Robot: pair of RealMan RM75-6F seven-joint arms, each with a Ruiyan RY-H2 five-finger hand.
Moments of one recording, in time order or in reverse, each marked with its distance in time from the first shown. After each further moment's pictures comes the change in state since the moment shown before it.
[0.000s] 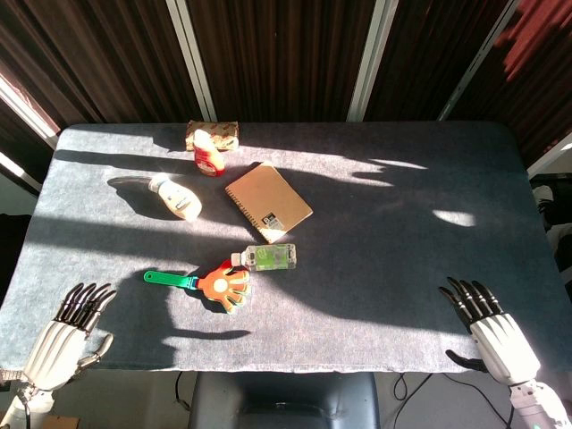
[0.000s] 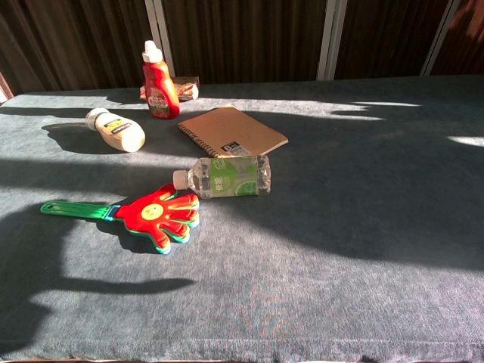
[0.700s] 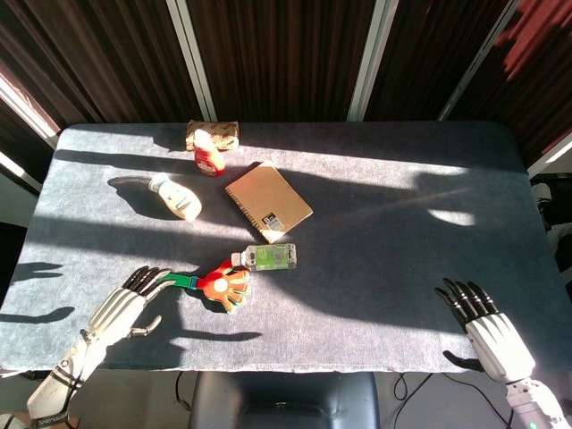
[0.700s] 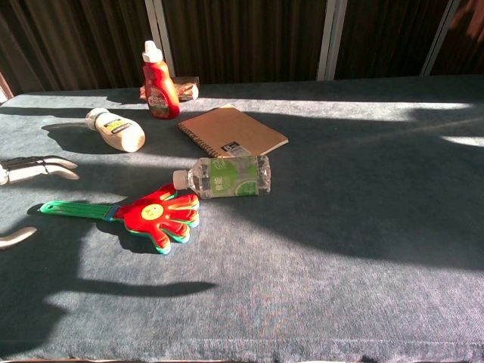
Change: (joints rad) left arm -0.281 -0.078 -0.053 0.053 -0.087 -0.455 -0.179; right arm 0.012 -0.007 -0.001 -0.002 0.014 -0.039 -0.005
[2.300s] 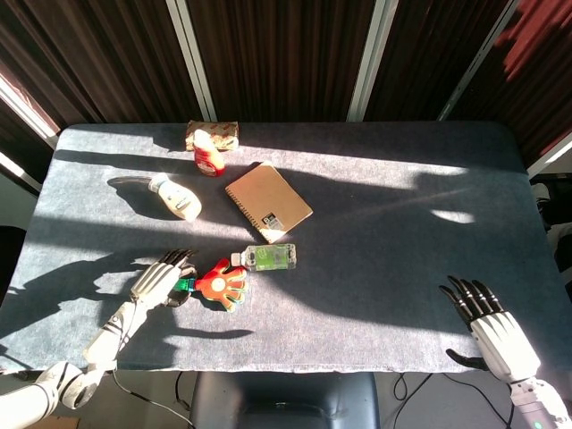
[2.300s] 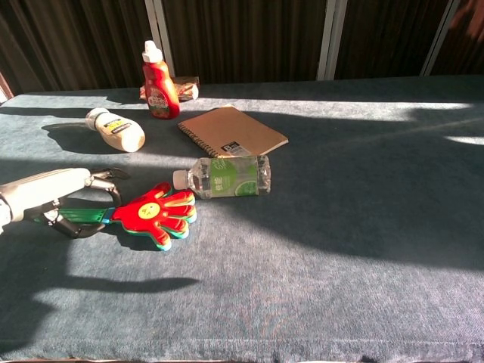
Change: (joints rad) left arm -0.206 -0.238 -0.031 0.282 -0.200 -0.241 -0.056; right arm -0.002 0.021 0.002 -0.010 0.005 0.014 0.024
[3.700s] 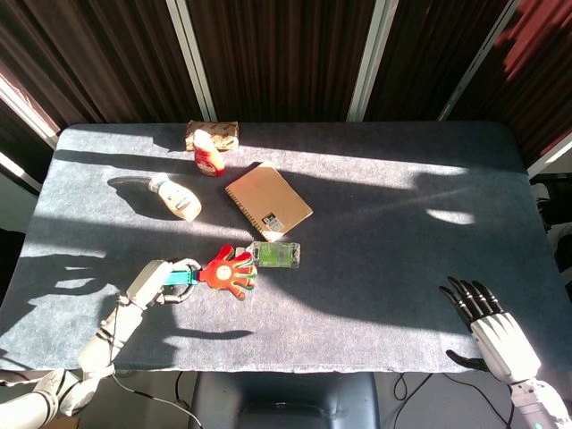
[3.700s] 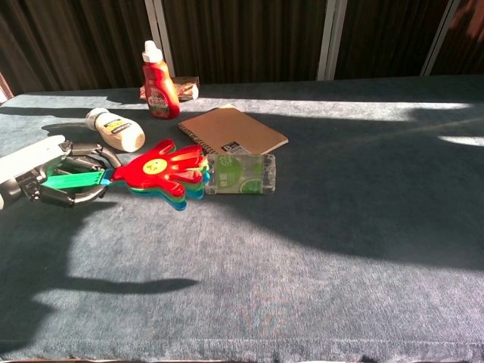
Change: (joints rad) left arm 0.045 -0.046 0.017 0.097 0.096 0.273 -0.518; right arm -0.002 0.001 -0.003 0.002 -0.007 0.002 0.004
